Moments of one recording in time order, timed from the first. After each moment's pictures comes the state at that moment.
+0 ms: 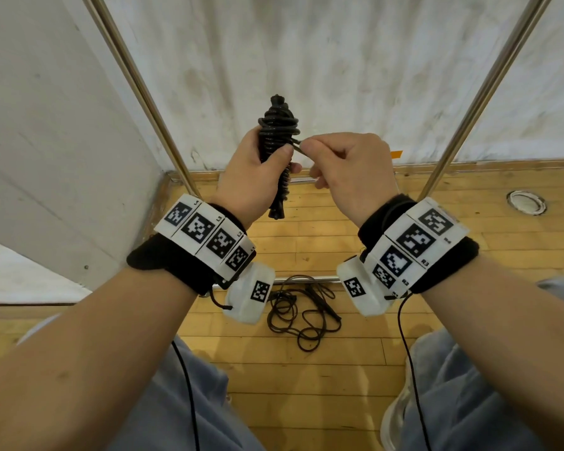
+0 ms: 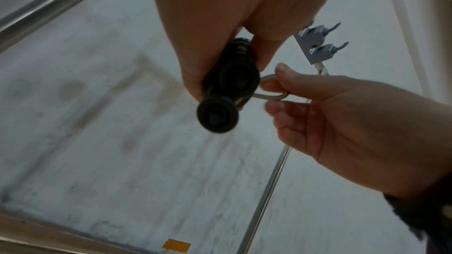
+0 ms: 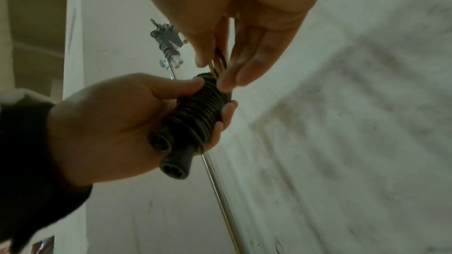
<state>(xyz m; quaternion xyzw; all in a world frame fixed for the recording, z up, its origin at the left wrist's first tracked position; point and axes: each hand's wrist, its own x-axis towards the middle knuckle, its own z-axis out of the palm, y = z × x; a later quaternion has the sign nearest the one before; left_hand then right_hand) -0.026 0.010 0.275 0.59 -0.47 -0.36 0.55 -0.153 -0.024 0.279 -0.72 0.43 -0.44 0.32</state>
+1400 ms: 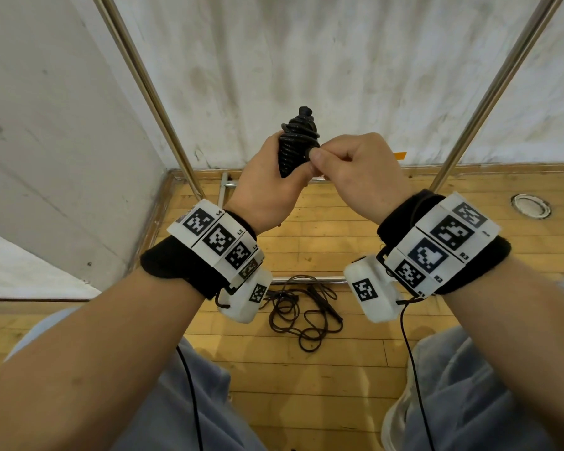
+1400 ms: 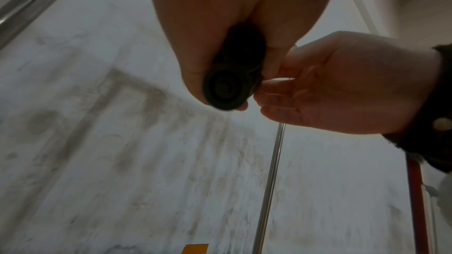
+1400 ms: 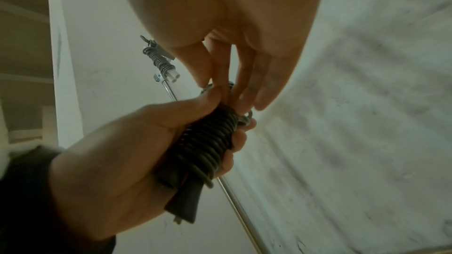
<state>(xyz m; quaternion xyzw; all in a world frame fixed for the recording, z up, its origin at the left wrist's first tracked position) -0.025 0.011 0.266 0.62 -0.60 -0.24 0.45 -0.160 -0.029 0.282 -0.75 0.42 -0.36 0.36</state>
